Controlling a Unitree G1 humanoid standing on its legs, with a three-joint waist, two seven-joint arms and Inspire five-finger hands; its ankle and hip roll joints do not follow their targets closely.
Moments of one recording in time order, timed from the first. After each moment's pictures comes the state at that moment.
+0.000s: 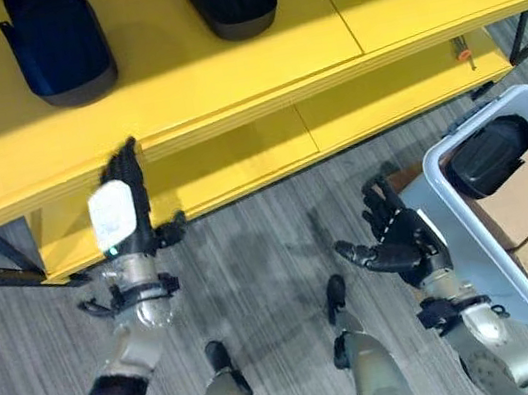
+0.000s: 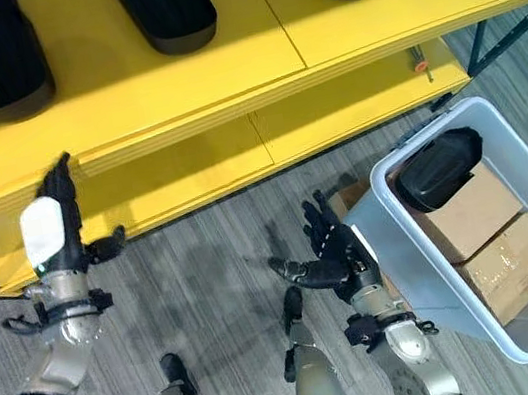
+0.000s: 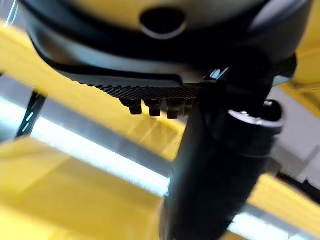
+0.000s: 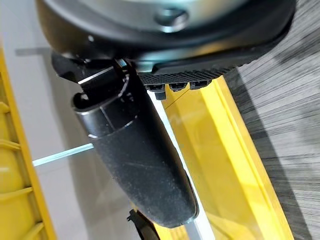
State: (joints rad) left arm -0.22 0.58 -0.17 0.30 0.41 -0.03 0.50; right arm 0.07 -0.40 0.24 -0.08 0.65 -0.22 0.00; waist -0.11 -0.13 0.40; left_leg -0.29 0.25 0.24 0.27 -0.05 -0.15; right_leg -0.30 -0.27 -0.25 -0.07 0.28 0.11
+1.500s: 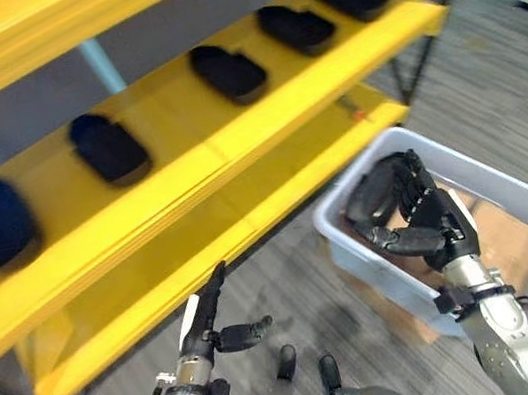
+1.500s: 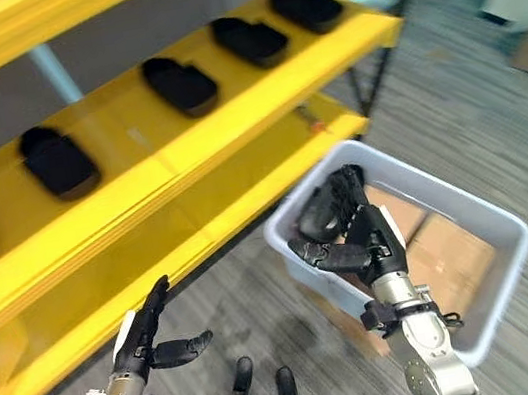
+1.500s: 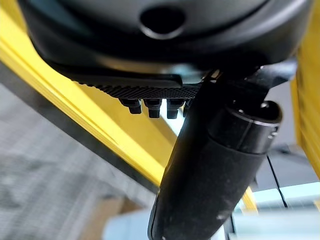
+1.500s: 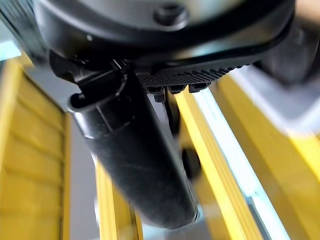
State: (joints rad) left arm 0.21 0.44 -0.20 0.04 -0.07 -0.15 0.14; right arm 0.20 -0.36 0.03 -0.15 0.58 -0.21 -0.01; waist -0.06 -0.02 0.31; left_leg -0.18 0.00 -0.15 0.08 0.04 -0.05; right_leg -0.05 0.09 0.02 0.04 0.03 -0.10
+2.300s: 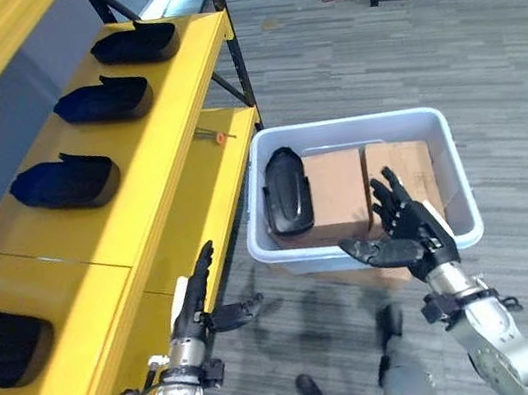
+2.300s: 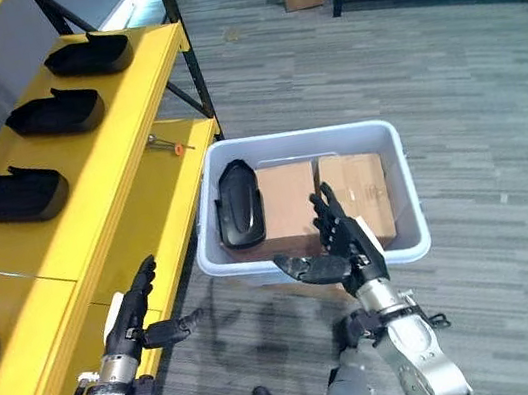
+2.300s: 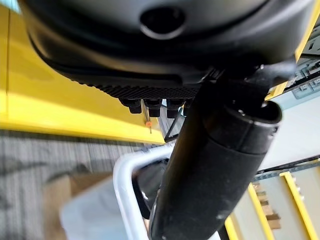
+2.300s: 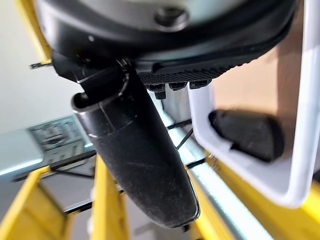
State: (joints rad) left arm 0.19 0.41 -0.18 0.02 -0.07 -0.15 0.16; right arm 0.13 -0.42 0.18 -0.15 0.53 -0.13 -0.04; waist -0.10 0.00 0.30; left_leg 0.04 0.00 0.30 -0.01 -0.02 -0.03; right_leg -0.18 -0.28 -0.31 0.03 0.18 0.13
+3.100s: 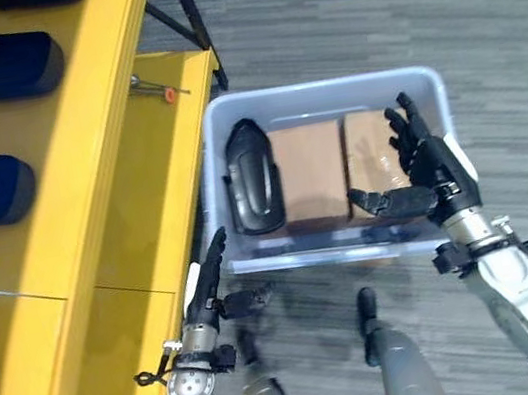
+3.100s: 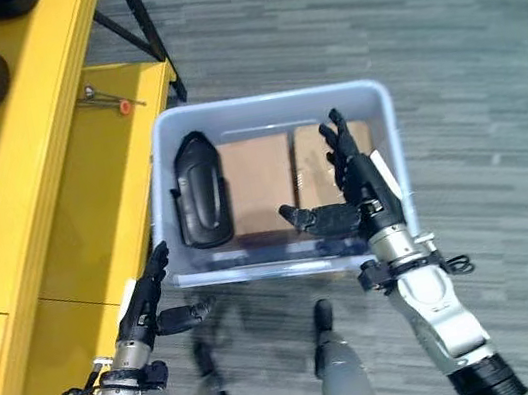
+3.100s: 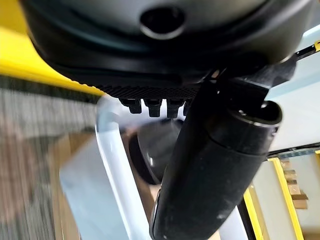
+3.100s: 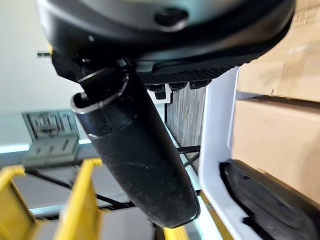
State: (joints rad) left arm 0.07 0.47 -0.18 0.00 -0.08 -0.16 0.17; right arm -0.13 -0.59 0.15 -0.16 0.40 -0.16 -0.12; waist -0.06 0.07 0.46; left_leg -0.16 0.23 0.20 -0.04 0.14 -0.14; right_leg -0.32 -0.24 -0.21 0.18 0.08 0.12
